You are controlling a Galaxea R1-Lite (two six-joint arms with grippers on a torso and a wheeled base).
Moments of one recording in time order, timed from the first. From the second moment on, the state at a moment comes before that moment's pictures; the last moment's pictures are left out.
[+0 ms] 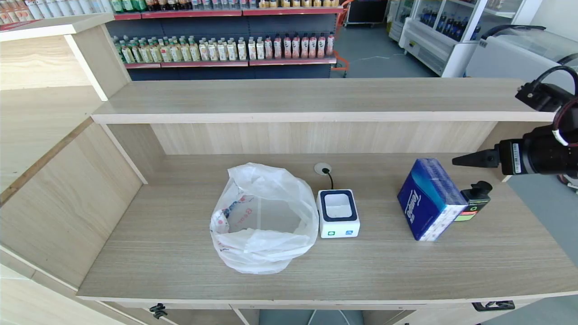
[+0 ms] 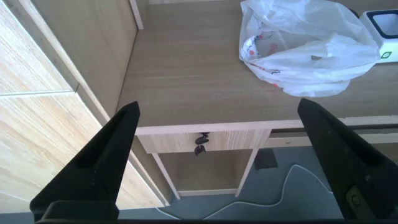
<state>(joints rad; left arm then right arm) 0.00 0.00 0.00 -0.01 -0.04 0.05 -0.02 1.53 -1.23 0.25 0.22 -0.10</state>
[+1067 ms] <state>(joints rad) 0.00 0.00 0.00 -0.01 -0.04 0.05 -0.01 1.94 -1.50 0.33 0.26 -0.13</state>
